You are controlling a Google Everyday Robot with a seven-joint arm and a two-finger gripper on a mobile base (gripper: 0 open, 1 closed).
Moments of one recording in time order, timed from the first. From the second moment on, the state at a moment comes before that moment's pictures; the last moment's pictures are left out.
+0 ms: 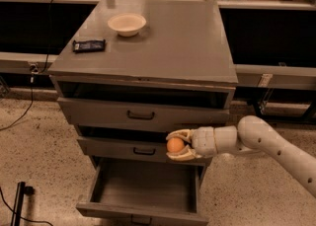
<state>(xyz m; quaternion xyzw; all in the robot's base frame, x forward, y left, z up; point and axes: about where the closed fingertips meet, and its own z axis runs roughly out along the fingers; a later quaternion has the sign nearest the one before) 0.531 -0.058 0.612 -0.62 0.54 0.31 0.48</state>
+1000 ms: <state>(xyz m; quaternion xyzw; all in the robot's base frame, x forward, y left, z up) 0.519 -0.030 0.531 -0.62 0.57 0.33 0.43</state>
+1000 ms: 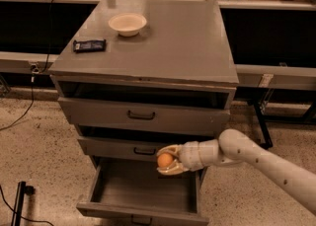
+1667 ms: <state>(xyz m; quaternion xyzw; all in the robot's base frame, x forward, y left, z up) 0.533 -0.024 0.418 -0.58 0.61 0.29 0.46</state>
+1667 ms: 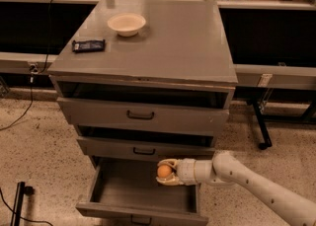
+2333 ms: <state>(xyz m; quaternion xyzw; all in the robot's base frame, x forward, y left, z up) 0.541 -0.017 0.374 -0.57 0.61 0.29 0.47</state>
